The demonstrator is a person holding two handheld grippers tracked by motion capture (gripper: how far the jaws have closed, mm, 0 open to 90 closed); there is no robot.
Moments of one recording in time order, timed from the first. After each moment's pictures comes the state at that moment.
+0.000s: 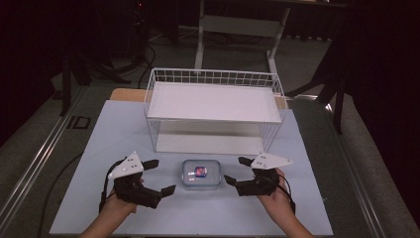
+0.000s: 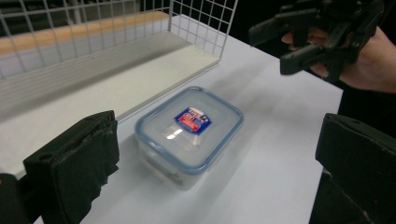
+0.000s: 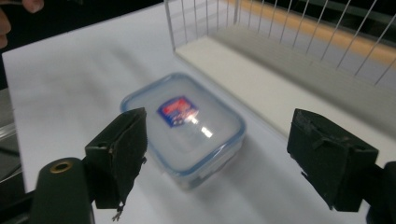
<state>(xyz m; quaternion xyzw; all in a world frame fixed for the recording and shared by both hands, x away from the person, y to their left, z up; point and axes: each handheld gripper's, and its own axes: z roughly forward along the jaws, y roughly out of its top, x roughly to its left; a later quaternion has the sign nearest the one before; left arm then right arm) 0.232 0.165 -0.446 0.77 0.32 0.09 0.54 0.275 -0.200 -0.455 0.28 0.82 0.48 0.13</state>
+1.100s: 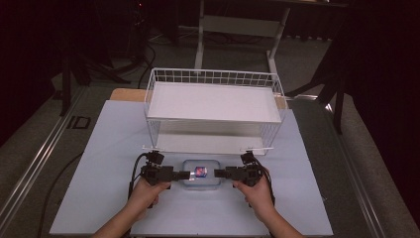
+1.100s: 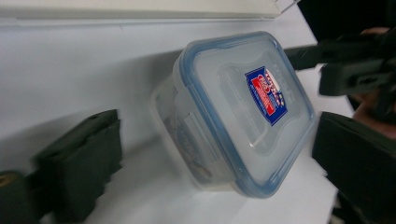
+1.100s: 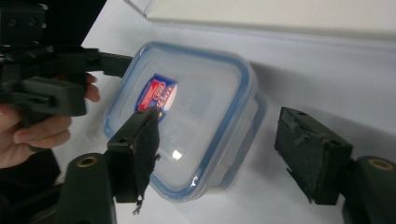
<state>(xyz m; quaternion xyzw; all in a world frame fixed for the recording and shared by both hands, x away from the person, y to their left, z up) 0.310 0.137 -0.525 0.71 0.52 -0.12 0.45 0.328 -0.179 -0.510 0.49 0.75 0.43 -0.11</state>
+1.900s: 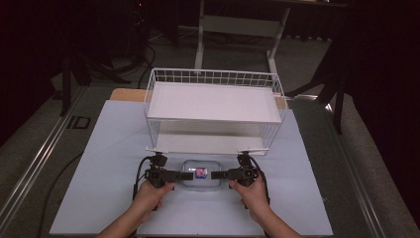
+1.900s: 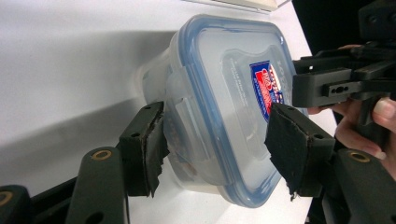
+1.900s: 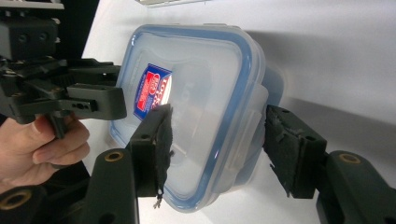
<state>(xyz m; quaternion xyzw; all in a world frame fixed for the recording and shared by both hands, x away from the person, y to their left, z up) 0.308 0.128 -0.531 0.70 0.54 -0.15 0.44 0.330 -0.170 -0.518 0.54 0.73 0.39 -0.17</state>
